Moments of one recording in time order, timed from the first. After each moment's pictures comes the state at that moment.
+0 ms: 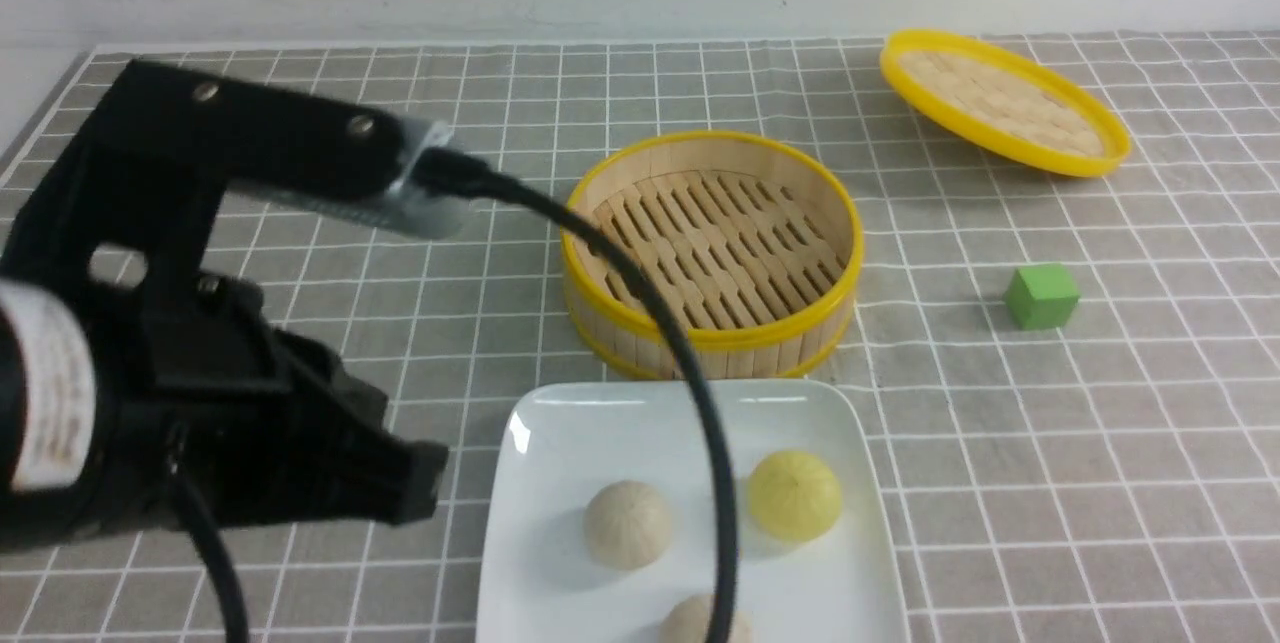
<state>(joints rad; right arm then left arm) 0.07 -0.01 0.01 0.01 0.39 0.05 -0.88 0.90 -0.89 0.33 0.85 -0.62</state>
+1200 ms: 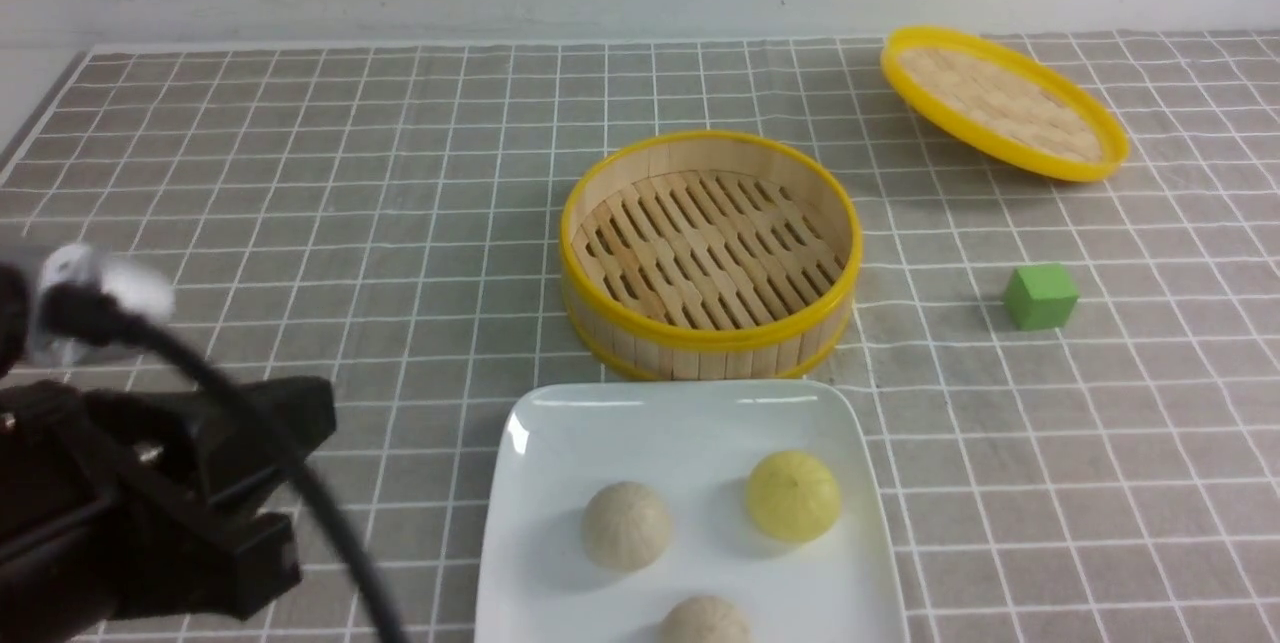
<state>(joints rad) 0.07 -0.01 0.01 0.01 0.39 0.05 -0.72 0.58 -0.54 0.31 0.40 -0.60</state>
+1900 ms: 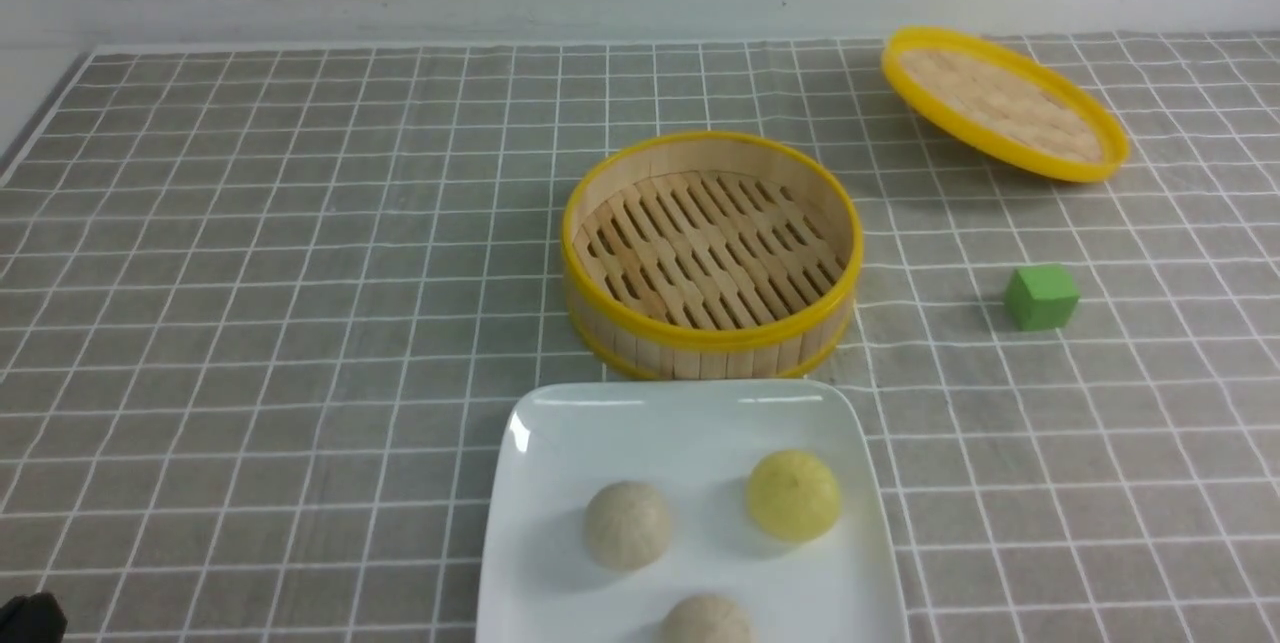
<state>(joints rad) 0.07 -0.01 0.01 0.01 0.39 0.05 -0.02 -0.01 0.03 0.15 0.29 -0.21</state>
